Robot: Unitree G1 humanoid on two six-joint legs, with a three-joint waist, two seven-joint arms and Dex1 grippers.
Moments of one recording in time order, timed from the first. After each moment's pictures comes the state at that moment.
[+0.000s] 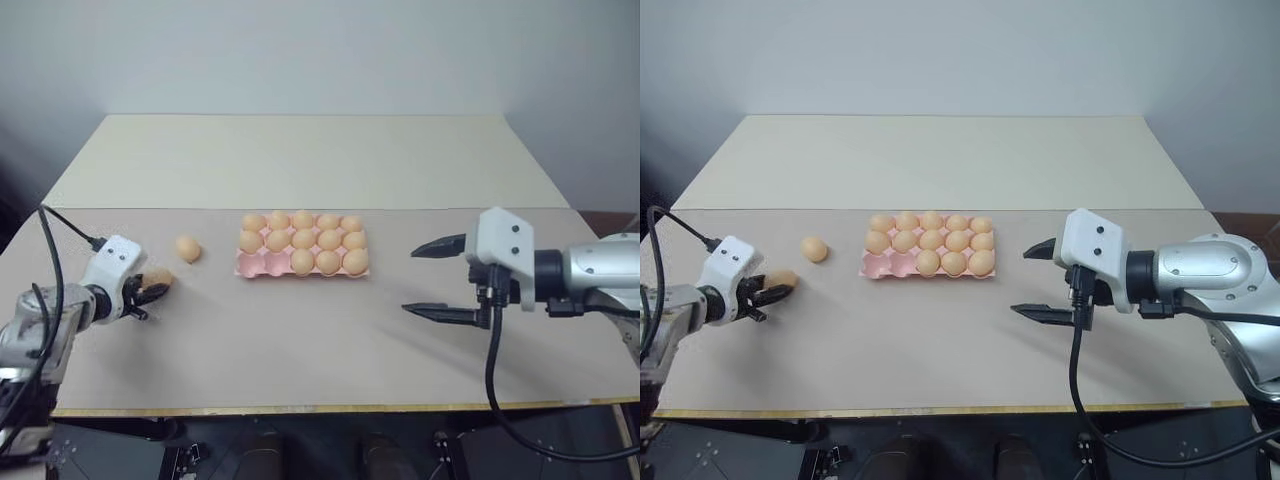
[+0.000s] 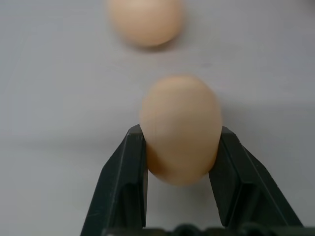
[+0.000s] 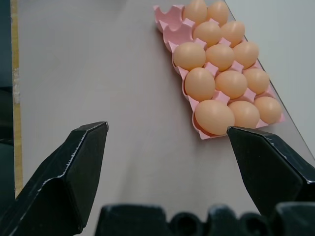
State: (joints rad) left arm -0.20 0.92 0.21 -0.05 -0.29 0.59 -0.84; right arm -0.43 -1.05 -0.08 -0.60 0.57 0.75 1.01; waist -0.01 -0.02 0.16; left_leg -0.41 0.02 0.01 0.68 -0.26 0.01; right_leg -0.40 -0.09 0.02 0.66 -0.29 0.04
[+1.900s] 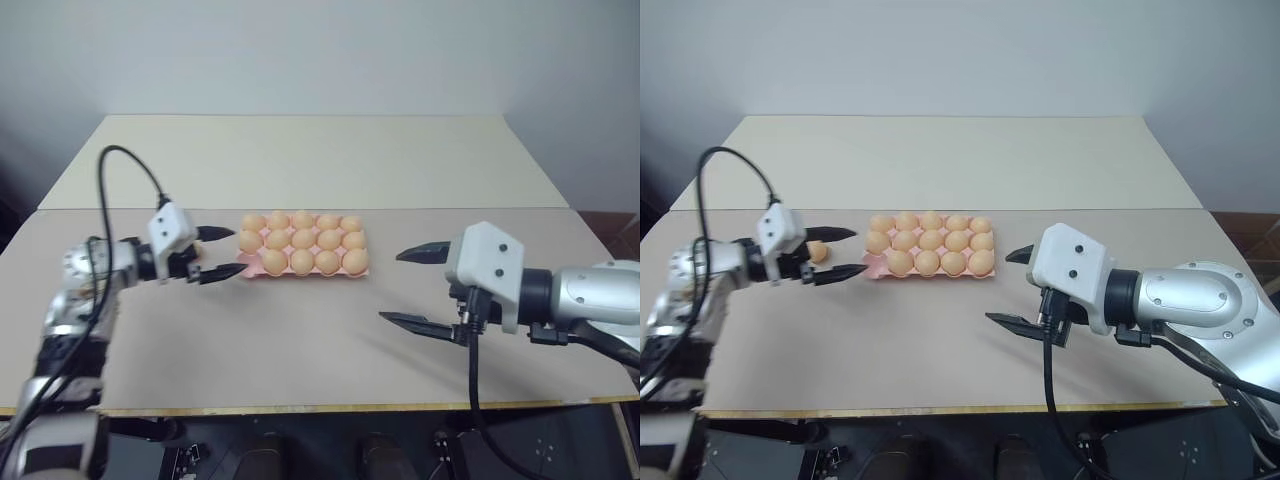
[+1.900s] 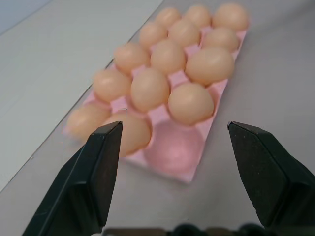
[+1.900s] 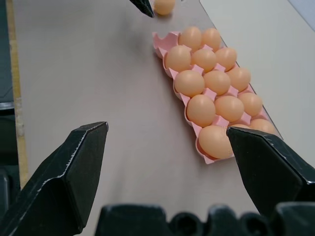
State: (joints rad) left arm -0.46 0.85 0.13 0.18 -0.28 0.13 -1.17; right arm -0.43 -1.02 -0.13 -0.84 0.75 0.92 0.76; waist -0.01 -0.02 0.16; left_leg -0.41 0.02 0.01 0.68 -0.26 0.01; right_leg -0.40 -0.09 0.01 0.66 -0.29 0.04
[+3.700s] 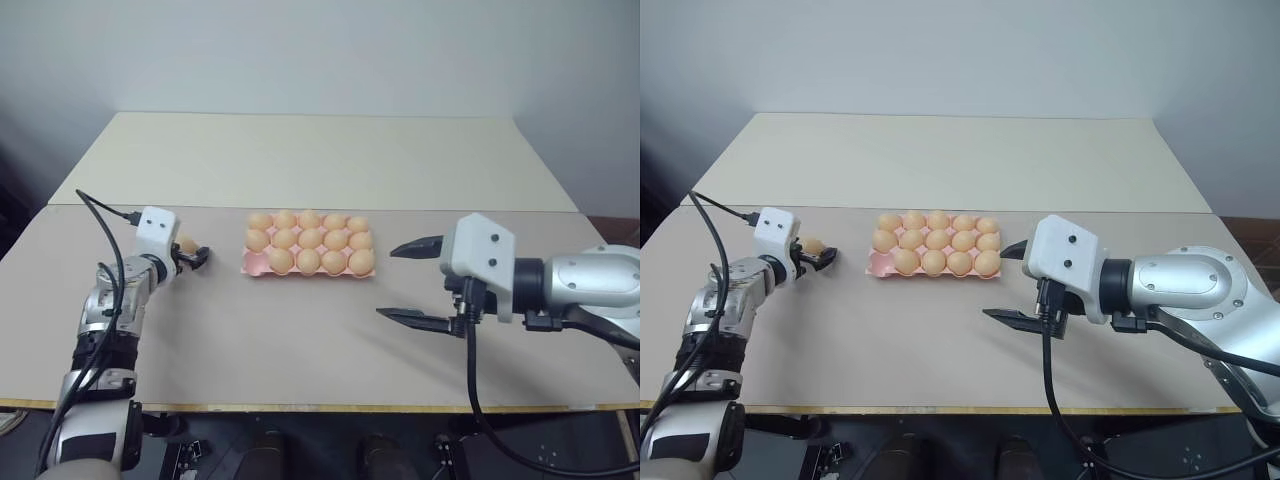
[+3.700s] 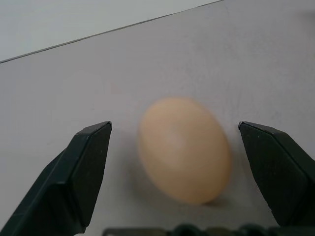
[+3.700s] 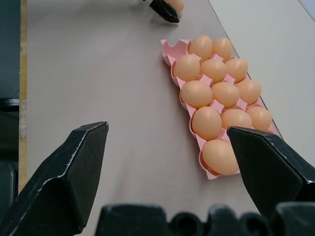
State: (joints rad) left arm -0.62 0.59 0.12 0.46 -0.12 0.48 -0.43; right arm -0.48 -1.05 -0.05 -0.78 0.71 0.87 0.78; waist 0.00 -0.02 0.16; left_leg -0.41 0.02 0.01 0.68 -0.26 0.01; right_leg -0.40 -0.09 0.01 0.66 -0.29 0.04
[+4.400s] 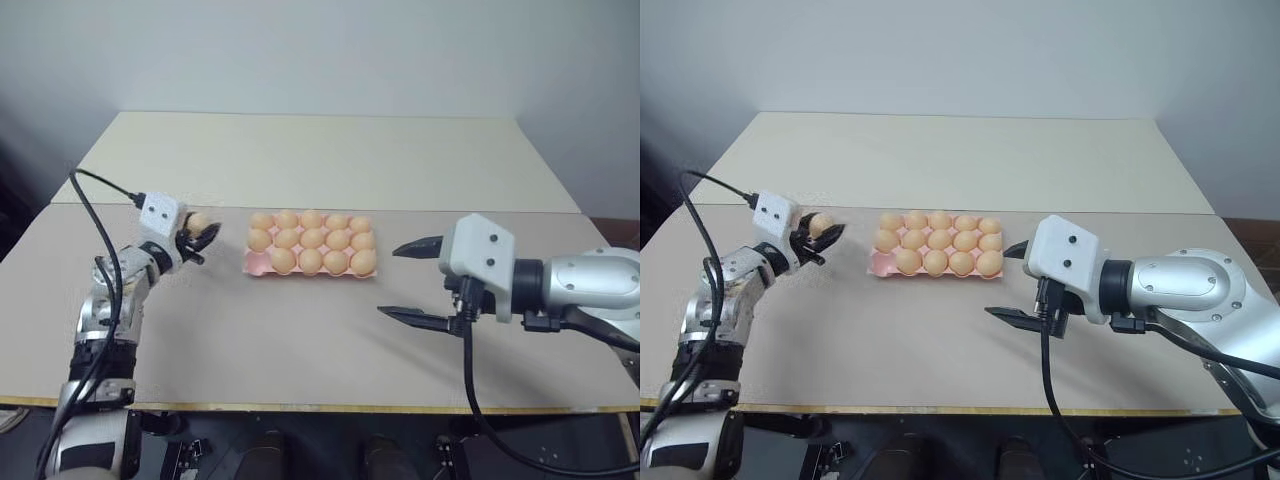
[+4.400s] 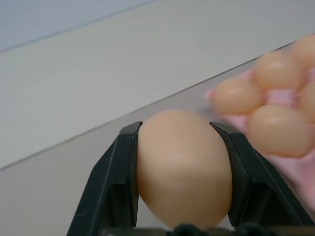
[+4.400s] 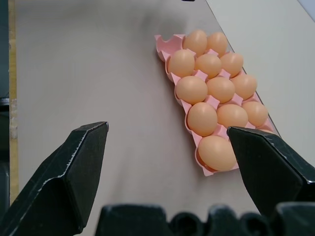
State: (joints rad) left arm -0.53 0.59 0.15 0.27 -0.23 0.21 -0.67; right arm -0.48 -1.05 -0.05 -0.78 0.69 0.88 0.76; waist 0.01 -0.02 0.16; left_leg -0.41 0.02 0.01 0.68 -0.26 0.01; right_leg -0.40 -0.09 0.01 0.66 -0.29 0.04
